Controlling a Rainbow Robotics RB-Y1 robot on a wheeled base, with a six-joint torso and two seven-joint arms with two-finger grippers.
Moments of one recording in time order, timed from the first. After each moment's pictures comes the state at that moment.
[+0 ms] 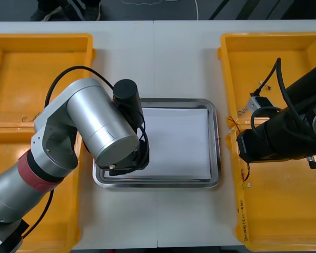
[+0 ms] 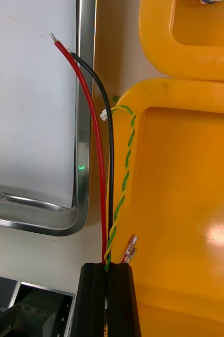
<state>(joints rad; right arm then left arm) -0.37 -0.70 0.17 -2.24 -0.91 1.87 0.91 -0.58 0.41 -0.61 -2.01 0.54 1.91 -0.59</state>
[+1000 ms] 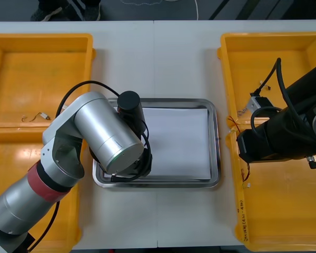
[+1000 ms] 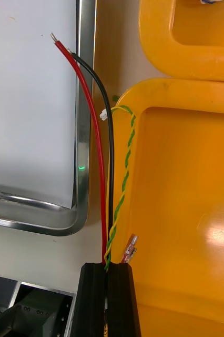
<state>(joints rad) -0.37 -0.70 0.17 -2.24 -0.91 1.87 0.91 -0.52 0.36 -0.61 -1.96 0.46 1.86 -0.75</state>
